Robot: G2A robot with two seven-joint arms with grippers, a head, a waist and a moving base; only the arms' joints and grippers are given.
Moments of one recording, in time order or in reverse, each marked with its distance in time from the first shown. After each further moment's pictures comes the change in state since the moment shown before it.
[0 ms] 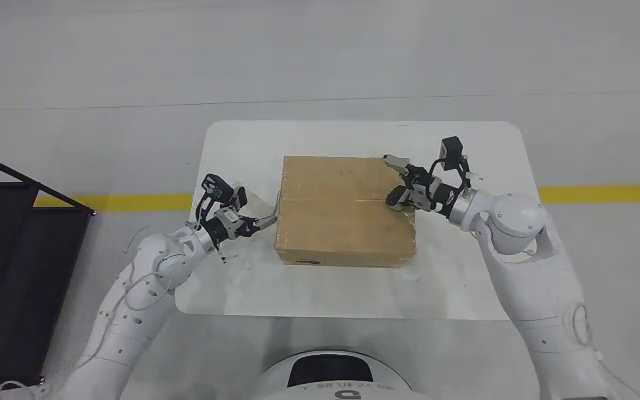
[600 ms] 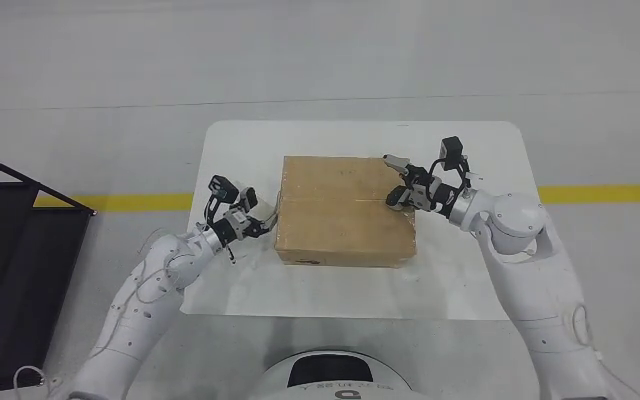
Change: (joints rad) left arm -0.052 -0.021 0.055 0.098 -0.082 -0.059 0.088; right arm 0.000 0.000 0.000 0.000 0.000 0.000 0.000
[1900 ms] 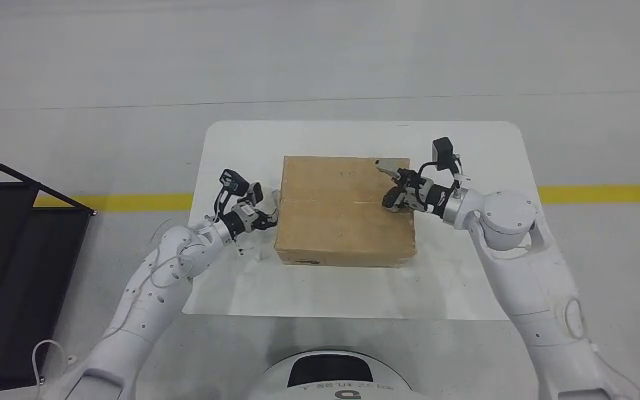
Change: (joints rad) left arm -0.103 -0.036 0.088 0.123 0.026 0.017 0.024; right arm 0.037 0.009 -0.054 0.044 -0.069 -0.027 0.021
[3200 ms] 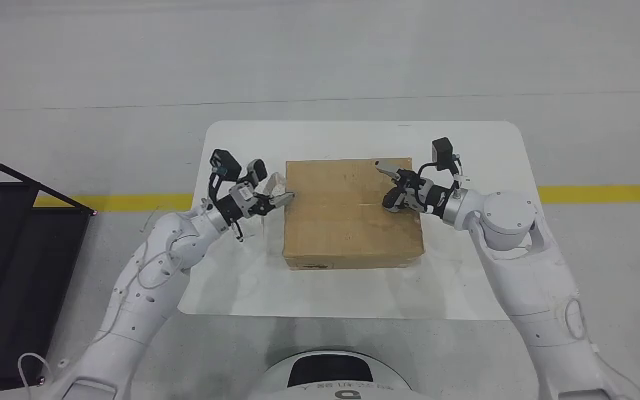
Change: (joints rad) left arm 0.030 0.015 -0.080 -0.214 -0.008 -0.032 0.012; right arm 0.000 0.001 -0.001 -0.001 -0.003 0.001 0.002
